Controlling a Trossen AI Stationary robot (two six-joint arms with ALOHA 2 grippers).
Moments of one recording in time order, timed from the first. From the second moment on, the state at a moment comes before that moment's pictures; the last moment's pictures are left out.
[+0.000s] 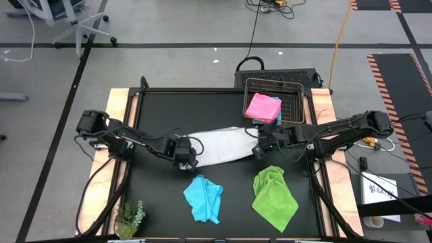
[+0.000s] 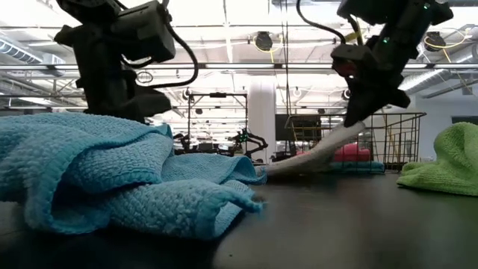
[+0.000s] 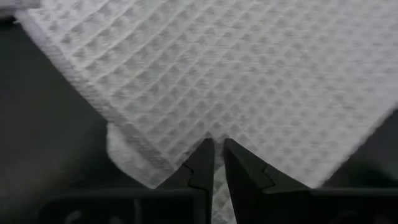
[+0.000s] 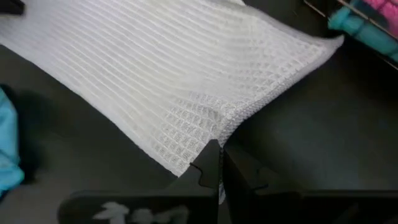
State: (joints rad) left arm -0.14 1.61 0.80 -0.52 -0.15 -1.11; right arm 0.06 1.22 0.71 -0.57 0.24 0.93
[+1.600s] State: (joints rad) left arm -0.07 1.64 0.80 -0.25 -0.16 -0.99; right arm -0.01 1.64 1.13 -0.14 -0.11 0.49
